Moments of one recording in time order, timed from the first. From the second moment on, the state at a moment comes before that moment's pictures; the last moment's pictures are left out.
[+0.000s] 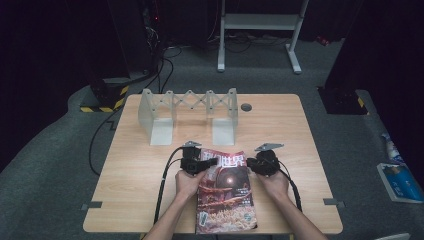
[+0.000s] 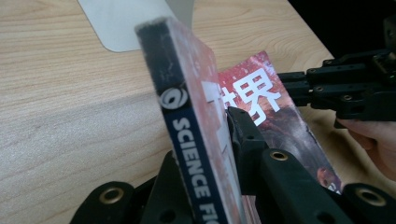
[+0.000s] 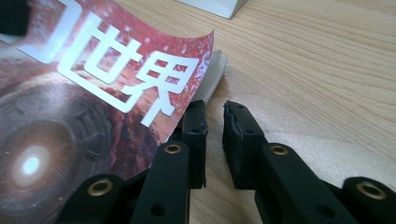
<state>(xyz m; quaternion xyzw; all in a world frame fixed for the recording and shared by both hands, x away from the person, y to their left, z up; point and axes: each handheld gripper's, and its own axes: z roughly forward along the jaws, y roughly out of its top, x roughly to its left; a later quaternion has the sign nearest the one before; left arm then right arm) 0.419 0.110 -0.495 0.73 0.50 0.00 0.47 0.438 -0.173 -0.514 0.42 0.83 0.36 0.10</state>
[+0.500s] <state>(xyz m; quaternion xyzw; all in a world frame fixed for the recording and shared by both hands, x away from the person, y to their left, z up) 0.415 0.110 -0.476 0.73 0.48 0.00 0.48 0.429 -0.203 -0.516 0.44 0.81 0.36 0.13</state>
